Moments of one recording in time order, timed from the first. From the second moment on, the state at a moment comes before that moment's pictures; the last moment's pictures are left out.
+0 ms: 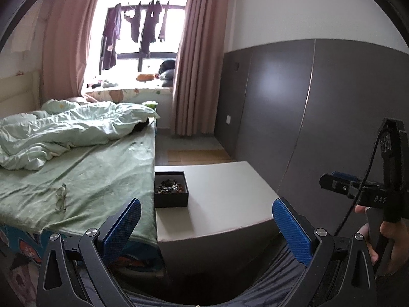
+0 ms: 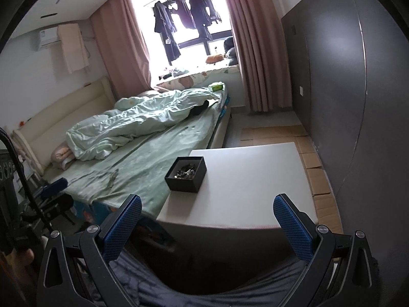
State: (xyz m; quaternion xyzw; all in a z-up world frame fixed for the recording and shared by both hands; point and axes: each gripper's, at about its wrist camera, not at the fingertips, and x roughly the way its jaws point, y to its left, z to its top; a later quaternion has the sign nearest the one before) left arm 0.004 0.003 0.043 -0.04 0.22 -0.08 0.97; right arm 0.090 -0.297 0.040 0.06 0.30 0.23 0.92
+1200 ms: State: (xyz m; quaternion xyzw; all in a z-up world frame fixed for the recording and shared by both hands) left arm -0.050 0.035 0.031 -0.06 0.19 -0.04 0.98; right arm 0.033 -0.293 0.029 0.06 0.28 0.23 0.93
